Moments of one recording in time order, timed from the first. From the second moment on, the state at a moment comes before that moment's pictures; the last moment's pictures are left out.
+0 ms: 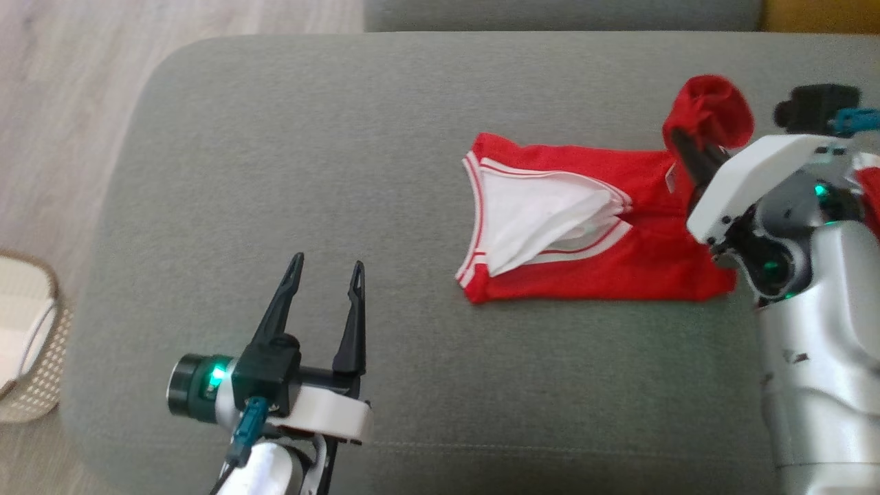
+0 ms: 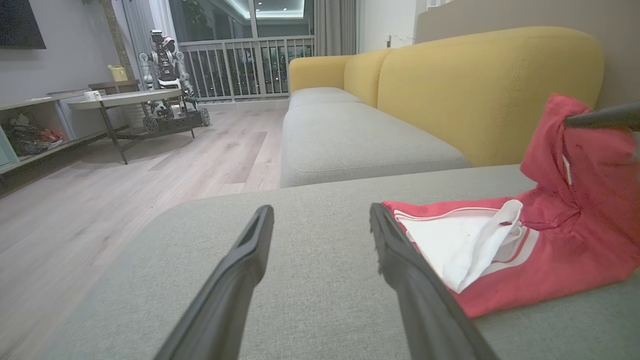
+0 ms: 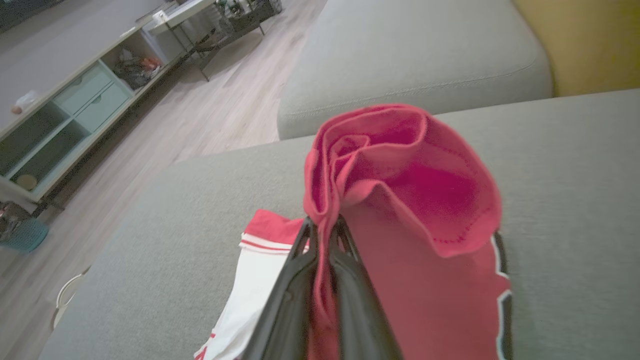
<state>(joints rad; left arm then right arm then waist) -0.07 0.12 -0.45 0.03 -0.11 0.24 -0.26 -0.58 -0.06 -0.12 0.40 0.39 0.13 0.48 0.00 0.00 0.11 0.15</state>
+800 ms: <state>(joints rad) -0.07 0.08 -0.45 0.06 -0.11 0.21 -0.26 -0.75 -0.07 0.24 0.85 0.58 0.13 0.32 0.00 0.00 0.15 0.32</state>
